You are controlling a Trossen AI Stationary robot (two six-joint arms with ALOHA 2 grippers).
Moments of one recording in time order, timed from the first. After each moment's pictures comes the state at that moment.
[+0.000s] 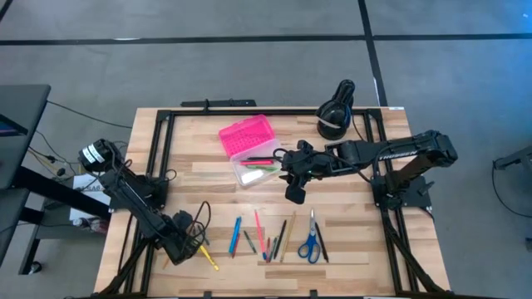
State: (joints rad) left arm -0.89 1.49 0.70 -0.71 0.04 -1.94; right arm 0.14 1.53 1.41 -0.73 0.22 0.23
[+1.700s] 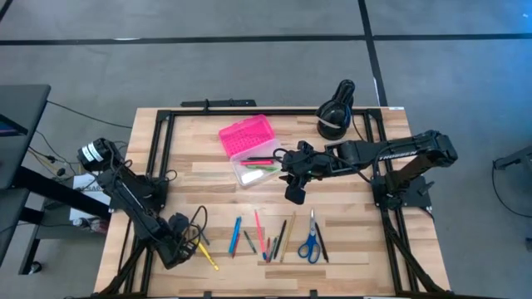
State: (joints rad) left arm -0.94 1.49 0.68 -0.66 -0.01 -2.01; right arm 0.14 1.53 1.41 -0.73 0.21 0.25
